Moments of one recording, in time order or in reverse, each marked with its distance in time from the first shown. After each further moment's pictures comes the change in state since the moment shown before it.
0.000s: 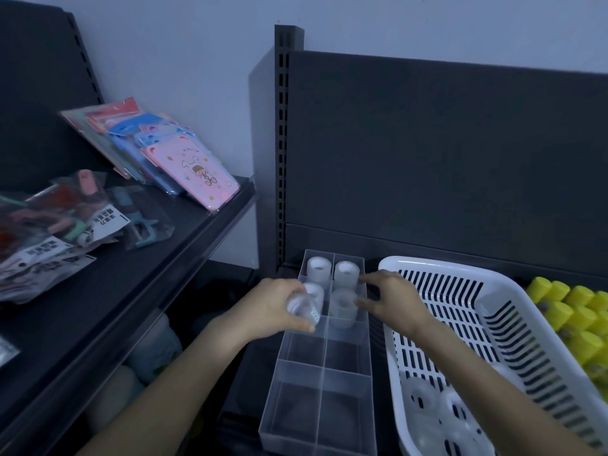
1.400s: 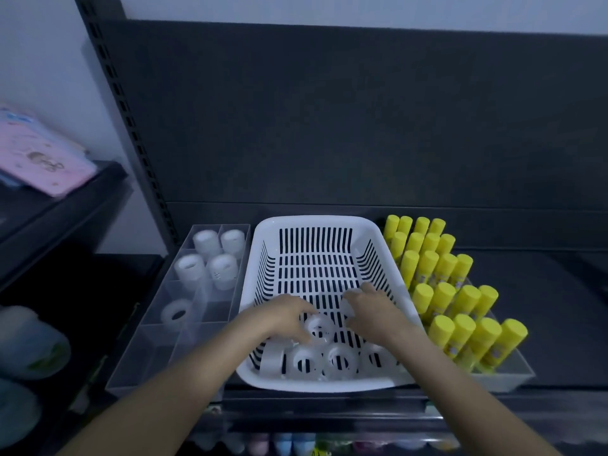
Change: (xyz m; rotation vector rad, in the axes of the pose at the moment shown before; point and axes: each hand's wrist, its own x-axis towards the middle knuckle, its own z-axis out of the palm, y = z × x) left_hand 0.030 0.161 0.160 0.247 -0.531 -0.037; right_hand -0.135 0.138 -0.027 -0.148 -0.309 0.248
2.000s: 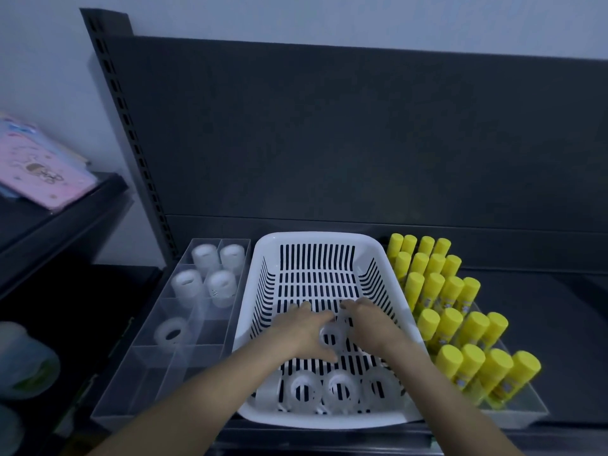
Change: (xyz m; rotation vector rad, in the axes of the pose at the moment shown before) left_hand 0.032 0.012 0.009 0.247 0.126 0.019; right_hand 0.032 0.010 0.006 0.158 -0.005 0.010
